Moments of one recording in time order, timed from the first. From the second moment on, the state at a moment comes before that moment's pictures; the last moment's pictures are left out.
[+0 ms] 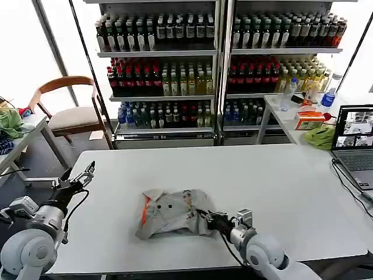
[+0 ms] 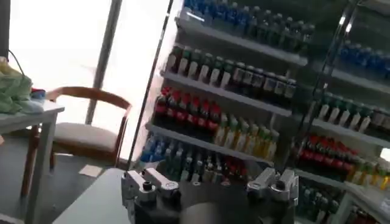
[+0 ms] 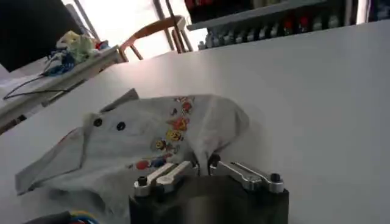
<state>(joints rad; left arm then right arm) 1.31 -1.02 -0.74 -2.06 -0.94 0.36 -0.21 -1.02 0.95 -0.01 1.83 0.85 -0.43 0.05</state>
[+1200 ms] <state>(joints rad) 1.33 -1.04 -0.71 -2.06 -0.93 0.36 -0.21 -1.02 1.02 0.05 1.90 0.59 -0.36 0.23</state>
